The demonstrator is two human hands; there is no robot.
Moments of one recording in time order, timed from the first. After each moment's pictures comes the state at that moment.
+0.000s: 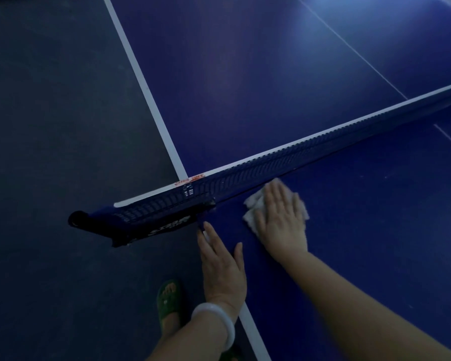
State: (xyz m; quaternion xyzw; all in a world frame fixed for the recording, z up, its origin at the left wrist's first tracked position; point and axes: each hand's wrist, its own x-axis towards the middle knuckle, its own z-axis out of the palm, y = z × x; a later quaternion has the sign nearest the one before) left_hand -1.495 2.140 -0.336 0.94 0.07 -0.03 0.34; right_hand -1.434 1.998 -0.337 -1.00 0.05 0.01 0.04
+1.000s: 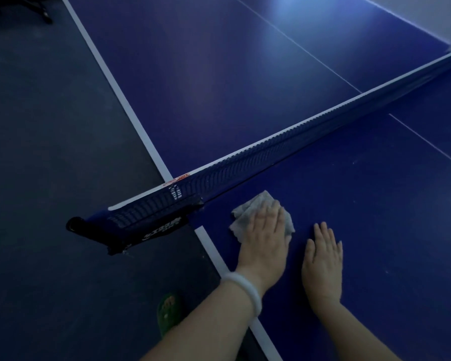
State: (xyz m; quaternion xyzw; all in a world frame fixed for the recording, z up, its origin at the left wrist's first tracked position) left_hand -1.478 2.085 -0.295 0.93 -0.34 -0.07 0.13; right_hand -1.557 1.967 -0.318 -0.92 0.34 -0.02 0.21
